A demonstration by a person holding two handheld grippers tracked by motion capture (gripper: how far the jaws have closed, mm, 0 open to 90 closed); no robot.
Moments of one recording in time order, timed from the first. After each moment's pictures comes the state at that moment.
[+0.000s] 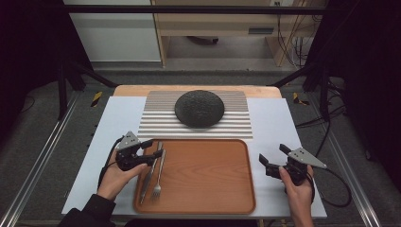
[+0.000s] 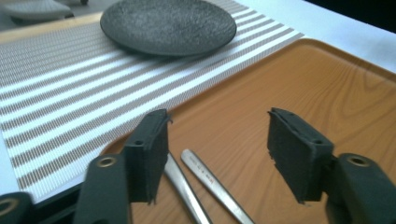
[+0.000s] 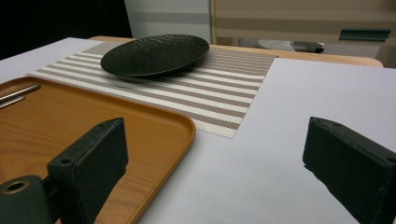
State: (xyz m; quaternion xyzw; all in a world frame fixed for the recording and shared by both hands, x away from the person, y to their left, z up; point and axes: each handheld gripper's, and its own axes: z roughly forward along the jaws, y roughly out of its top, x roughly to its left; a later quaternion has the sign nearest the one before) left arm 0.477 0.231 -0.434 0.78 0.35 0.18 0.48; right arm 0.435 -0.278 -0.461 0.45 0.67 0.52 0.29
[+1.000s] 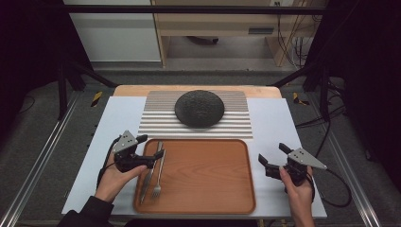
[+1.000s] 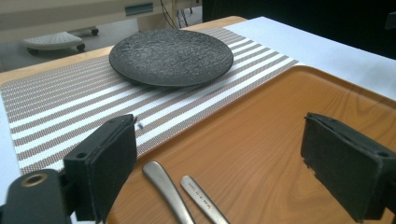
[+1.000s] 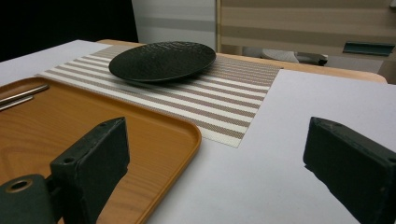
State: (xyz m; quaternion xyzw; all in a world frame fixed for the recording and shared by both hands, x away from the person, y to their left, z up) left arm 0.470 0.229 -0.422 0.76 0.33 0.20 0.51; right arm 0.433 -0.275 -0.457 0.43 0.67 0.53 0.30
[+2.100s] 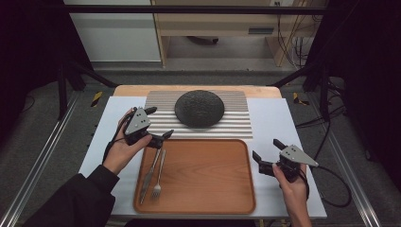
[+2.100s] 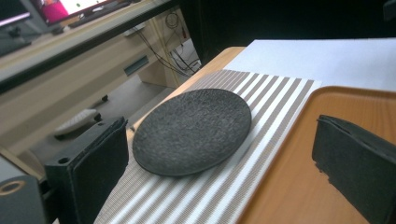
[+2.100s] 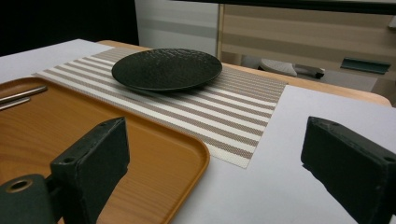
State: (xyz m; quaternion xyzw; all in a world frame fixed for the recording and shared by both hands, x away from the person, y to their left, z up) left arm 0.525 0.201 -0.370 0.79 0.17 0.30 0.50; right arm 0.441 -0.256 -0.450 0.40 0.68 0.52 0.32
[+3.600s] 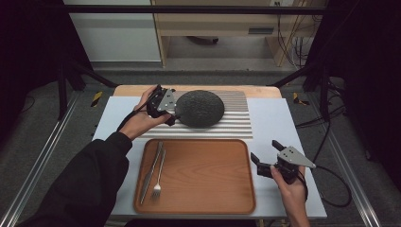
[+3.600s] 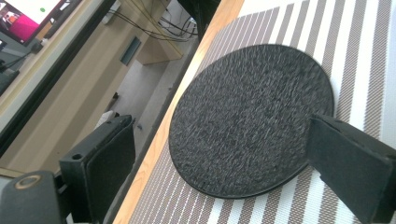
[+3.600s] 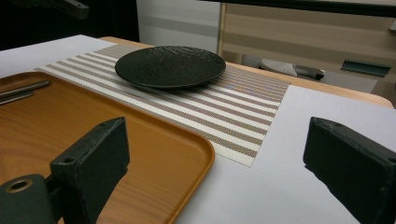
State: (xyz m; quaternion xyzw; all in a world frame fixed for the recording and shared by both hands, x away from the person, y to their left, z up) left arm 0.627 0.158 -0.382 0.86 0.05 0.35 0.36; right arm 0.437 -0.250 -0.452 0.40 0.68 0.52 0.32
